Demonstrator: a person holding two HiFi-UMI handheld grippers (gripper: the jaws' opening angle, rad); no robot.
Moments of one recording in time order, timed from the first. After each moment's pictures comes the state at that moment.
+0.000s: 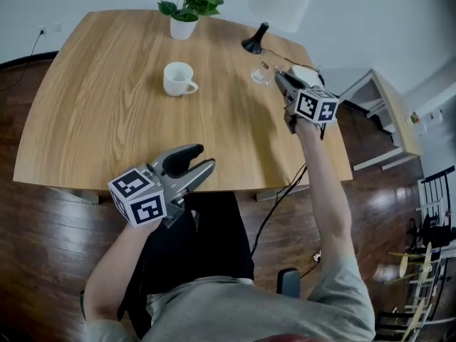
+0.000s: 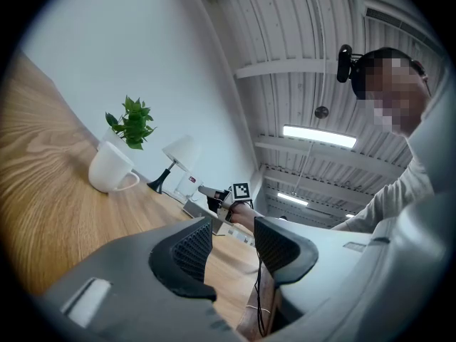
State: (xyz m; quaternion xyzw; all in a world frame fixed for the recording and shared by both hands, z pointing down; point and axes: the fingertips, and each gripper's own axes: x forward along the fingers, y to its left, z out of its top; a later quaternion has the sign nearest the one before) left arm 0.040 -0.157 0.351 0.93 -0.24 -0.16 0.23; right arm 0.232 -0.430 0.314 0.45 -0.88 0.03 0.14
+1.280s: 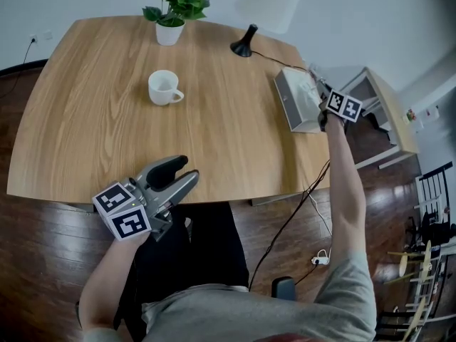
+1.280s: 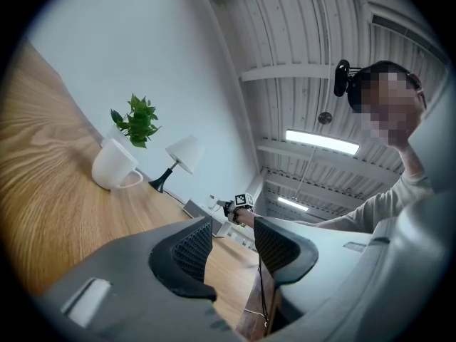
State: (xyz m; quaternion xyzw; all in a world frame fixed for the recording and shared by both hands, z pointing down) left arm 0.039 -0.159 0.351 0.92 -0.24 -0.18 0.25; right arm 0.477 -0.495 0.306 0.64 -0.75 0.07 0.17
